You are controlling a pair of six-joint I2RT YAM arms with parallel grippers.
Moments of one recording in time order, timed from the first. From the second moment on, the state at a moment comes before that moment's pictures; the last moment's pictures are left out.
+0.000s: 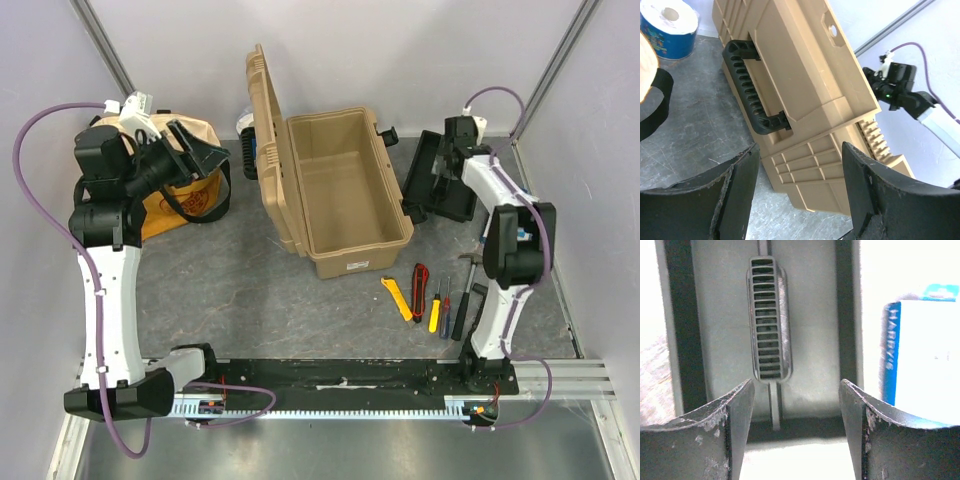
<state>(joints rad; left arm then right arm) 0.10 1.14 1.56 -0.68 0.59 -0.46 0.06 2.04 1.65 -0.46 0.40 0.28</state>
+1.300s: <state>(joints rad) -0.14 1.19 1.68 -0.79 0.43 -0.38 0.01 1.38 0.72 -0.62 0.34 0.60</state>
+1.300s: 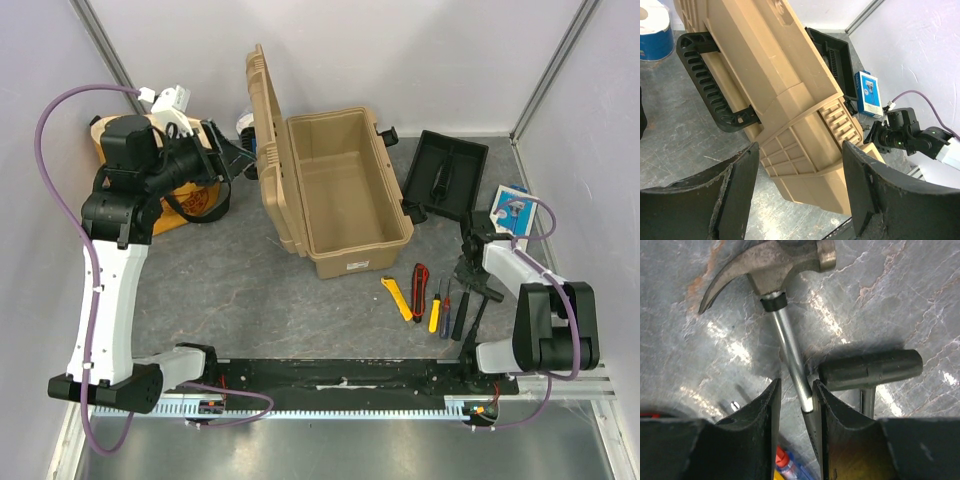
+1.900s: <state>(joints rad) -0.14 1.22 1.72 -0.79 0.42 -0.38 -0.03 1.42 0.73 -0.56 0.31 0.53</state>
